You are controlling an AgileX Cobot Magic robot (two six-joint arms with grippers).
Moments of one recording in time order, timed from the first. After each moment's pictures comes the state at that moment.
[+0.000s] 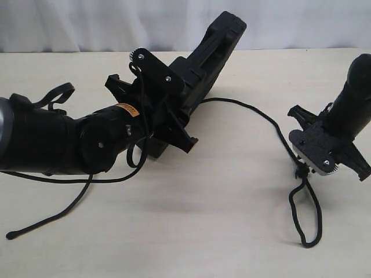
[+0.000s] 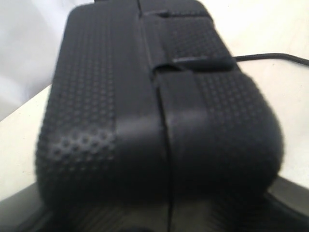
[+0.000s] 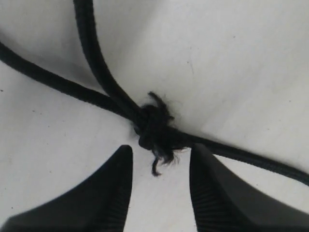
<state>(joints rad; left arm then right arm) -0.67 1.77 -0.82 -0.69 -0.46 0.78 0.04 1.85 -1.01 0.03 0.71 -2.08</state>
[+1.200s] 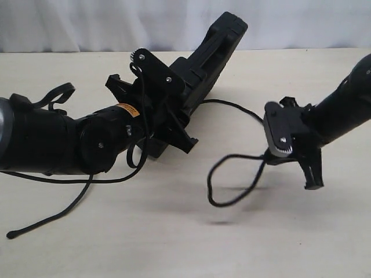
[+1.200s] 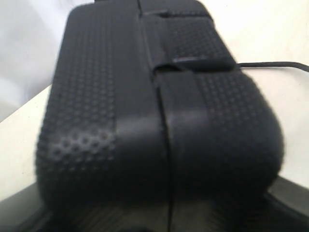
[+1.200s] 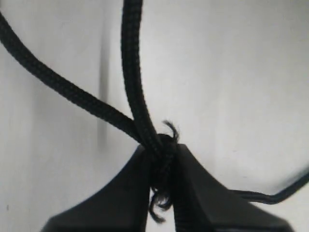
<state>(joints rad) -0.67 1.77 -0.82 -0.68 -0.46 0.78 0.11 1.74 -0.91 0.54 0.65 -1.88</state>
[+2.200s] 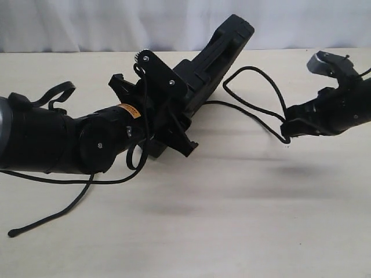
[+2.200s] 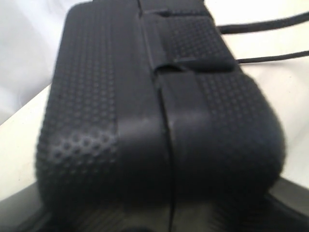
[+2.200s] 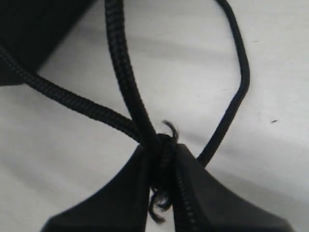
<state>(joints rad) -0.67 1.77 -0.82 -0.64 -0.43 0.78 -0.09 1.67 -0.91 0.84 0.73 -0.86</state>
